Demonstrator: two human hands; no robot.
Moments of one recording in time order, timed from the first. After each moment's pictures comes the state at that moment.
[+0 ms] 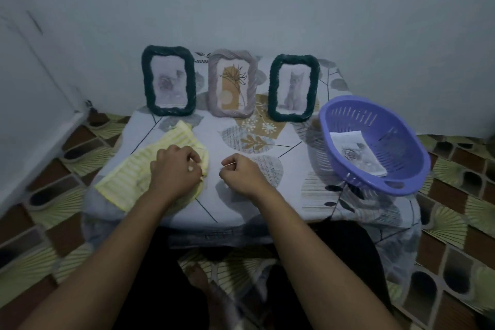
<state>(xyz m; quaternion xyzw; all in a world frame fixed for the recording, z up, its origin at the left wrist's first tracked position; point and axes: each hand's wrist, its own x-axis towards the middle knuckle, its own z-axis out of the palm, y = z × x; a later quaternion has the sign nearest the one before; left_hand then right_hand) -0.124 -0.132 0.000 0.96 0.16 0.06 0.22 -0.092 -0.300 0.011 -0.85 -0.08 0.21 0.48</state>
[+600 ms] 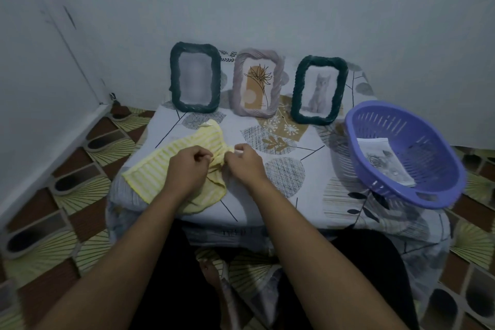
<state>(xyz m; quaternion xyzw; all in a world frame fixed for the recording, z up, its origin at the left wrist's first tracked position) -0.131 -0.113 -0.010 0.89 0.19 0.13 0.40 -0.081 -0.246 0.003 -0.84 -0.02 0.18 0.51</state>
